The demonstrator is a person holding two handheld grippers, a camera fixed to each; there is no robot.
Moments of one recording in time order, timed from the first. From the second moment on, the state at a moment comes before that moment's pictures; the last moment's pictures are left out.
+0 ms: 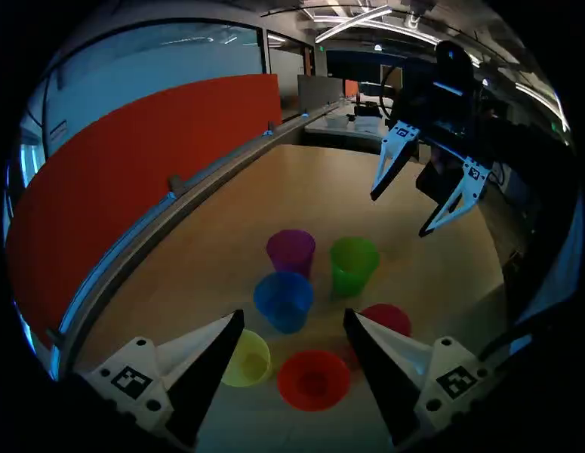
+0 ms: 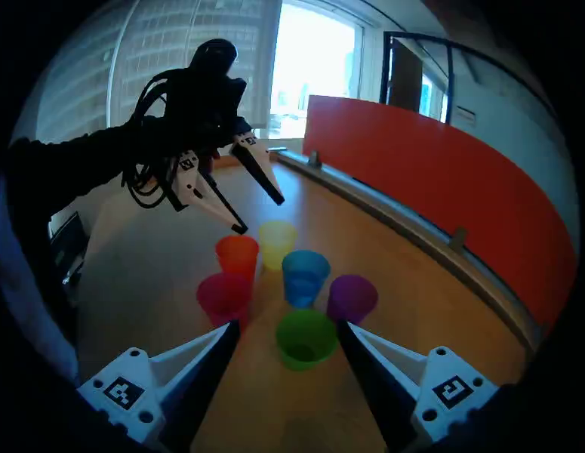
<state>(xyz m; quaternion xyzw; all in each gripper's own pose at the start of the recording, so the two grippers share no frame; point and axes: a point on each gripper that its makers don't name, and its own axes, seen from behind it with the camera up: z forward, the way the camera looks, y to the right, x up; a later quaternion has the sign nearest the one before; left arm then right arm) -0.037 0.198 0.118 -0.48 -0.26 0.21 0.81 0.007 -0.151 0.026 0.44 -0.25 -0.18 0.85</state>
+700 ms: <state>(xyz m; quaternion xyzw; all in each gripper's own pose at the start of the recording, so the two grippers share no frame) -0.078 0.219 0.136 -0.49 -0.31 0.26 0.77 -0.036 -0.149 0.041 0.44 -0.27 -0.18 0.84</state>
